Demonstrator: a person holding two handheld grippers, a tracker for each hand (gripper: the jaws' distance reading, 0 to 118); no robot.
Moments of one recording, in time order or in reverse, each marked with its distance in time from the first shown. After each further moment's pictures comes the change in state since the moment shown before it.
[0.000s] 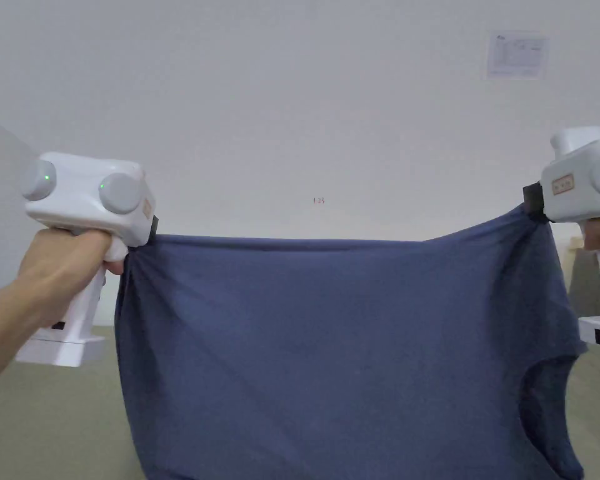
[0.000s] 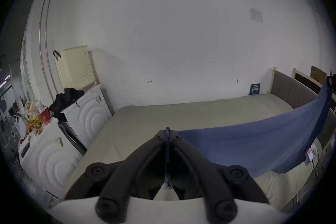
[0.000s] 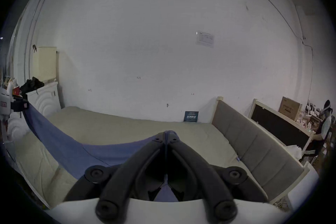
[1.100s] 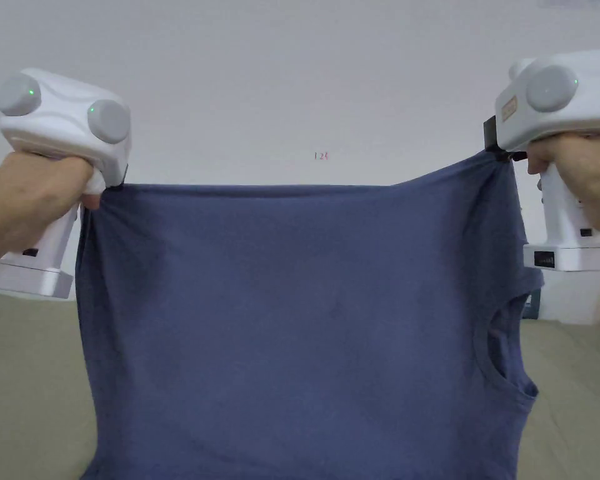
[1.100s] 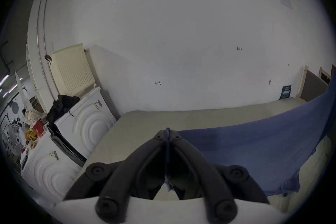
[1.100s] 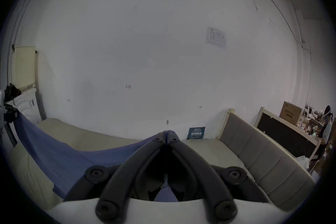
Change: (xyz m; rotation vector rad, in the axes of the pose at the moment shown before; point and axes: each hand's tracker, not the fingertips) left arm 0.043 0.063 -0.291 -0.080 0.157 -0.019; right arm -0.073 0.030 -0.292 -0.034 -0.051 0.015
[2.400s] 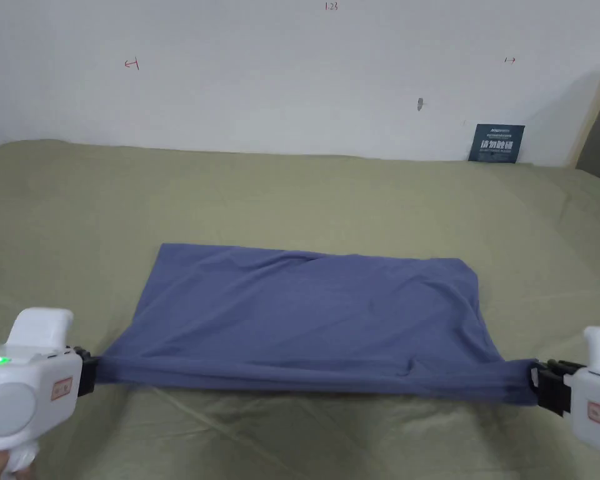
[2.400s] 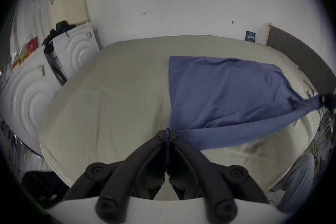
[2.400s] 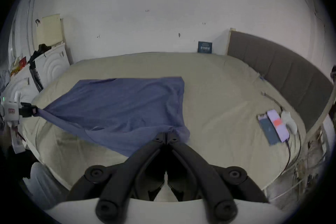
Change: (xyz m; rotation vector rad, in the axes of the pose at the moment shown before) left arm -0.104 -0.477 0.275 -0.243 -0.256 0.037; right arm 0.070 -0.439 0.381 -0.375 0.198 -0.132
